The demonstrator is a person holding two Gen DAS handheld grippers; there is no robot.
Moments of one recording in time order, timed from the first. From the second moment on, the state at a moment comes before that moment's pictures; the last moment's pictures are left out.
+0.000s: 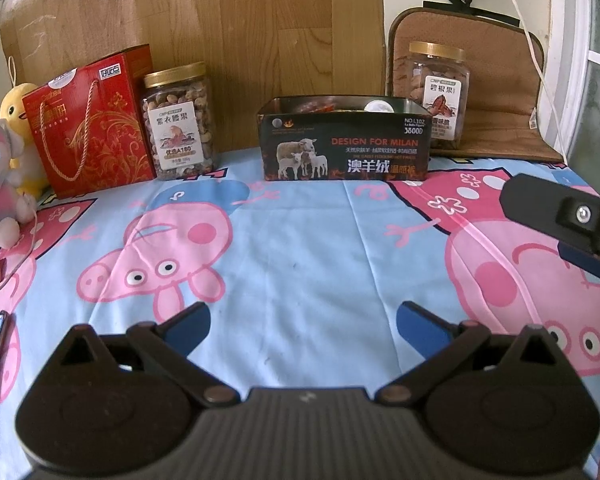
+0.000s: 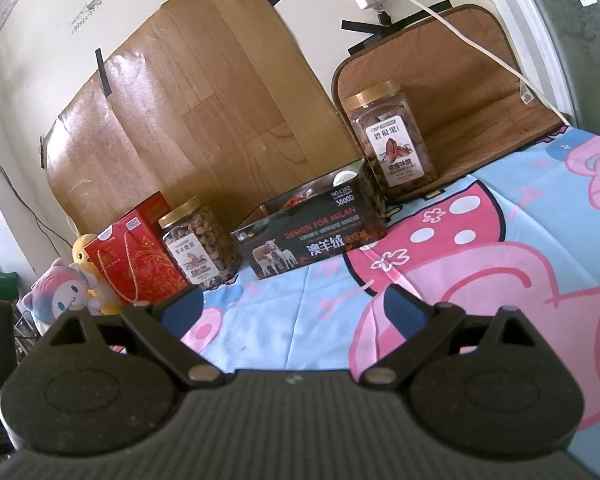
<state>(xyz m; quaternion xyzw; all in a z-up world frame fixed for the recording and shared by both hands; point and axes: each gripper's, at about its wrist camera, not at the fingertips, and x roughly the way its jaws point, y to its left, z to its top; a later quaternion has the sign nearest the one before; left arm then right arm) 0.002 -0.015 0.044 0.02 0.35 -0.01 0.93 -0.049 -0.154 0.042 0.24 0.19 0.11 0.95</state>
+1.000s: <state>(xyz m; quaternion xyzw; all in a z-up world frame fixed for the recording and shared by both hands) 0.003 -0.016 0.044 0.03 0.36 -0.01 0.93 -0.051 -0.157 0.044 0.24 0.18 0.12 0.95</state>
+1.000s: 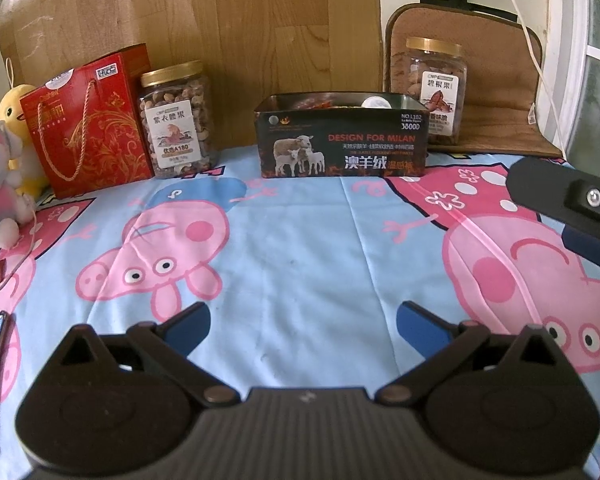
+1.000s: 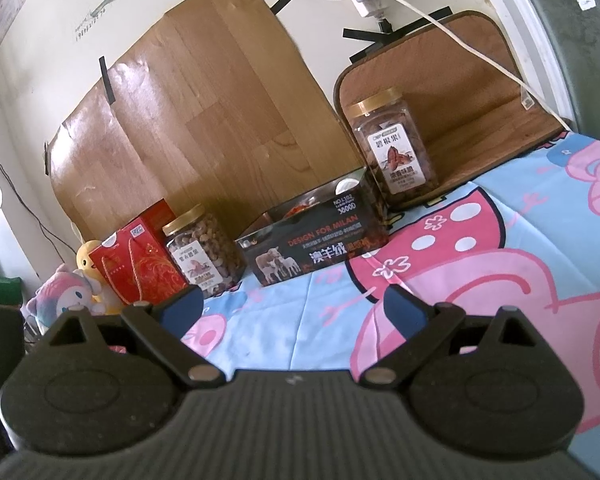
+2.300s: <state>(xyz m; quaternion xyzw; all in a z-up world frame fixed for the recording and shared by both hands) 0.000 -0.018 0.040 0.03 0.36 -0.02 0.93 -0.057 -0.162 0.045 0.25 0.17 0.11 0.95</state>
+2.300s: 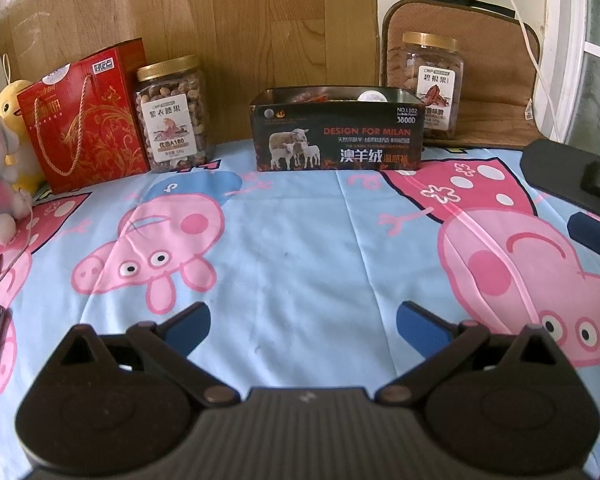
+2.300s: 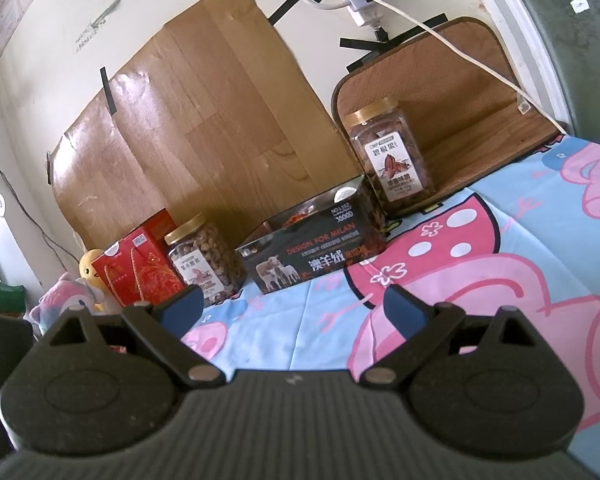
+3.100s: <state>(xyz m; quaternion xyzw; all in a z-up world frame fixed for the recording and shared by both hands) 0.004 -0.011 0.041 0.02 0.36 -0.02 0.93 -0.059 -0.159 0.046 0.23 0.16 0.12 0.95</state>
